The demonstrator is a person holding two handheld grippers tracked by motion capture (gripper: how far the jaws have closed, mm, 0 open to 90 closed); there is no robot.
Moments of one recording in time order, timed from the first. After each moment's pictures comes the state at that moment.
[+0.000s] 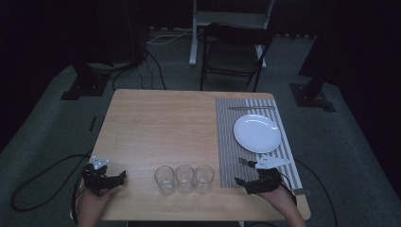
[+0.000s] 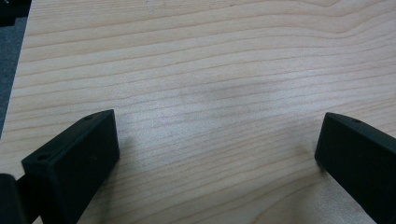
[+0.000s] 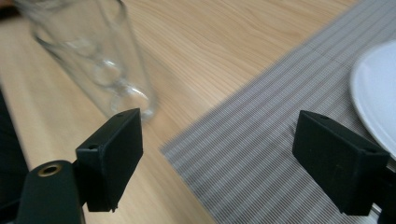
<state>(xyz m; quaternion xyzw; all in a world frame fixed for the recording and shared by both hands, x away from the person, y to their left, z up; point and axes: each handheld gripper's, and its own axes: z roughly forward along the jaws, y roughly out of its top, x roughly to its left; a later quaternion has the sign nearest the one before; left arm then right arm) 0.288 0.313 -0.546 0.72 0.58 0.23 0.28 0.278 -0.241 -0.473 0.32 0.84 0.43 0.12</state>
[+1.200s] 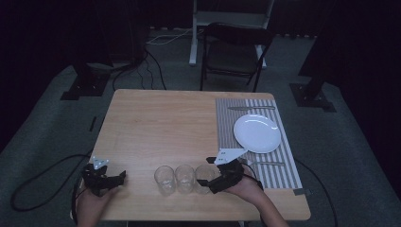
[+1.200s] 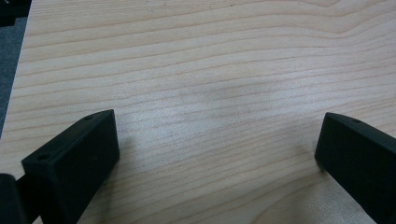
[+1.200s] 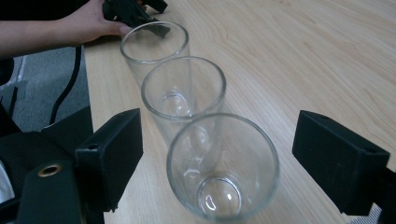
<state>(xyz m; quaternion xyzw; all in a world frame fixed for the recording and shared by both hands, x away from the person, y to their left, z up) 0.288 0.313 -0.546 0.73 0.58 0.23 0.28 0.289 -0.128 -0.438 0.19 0.87 0.45 0.05</state>
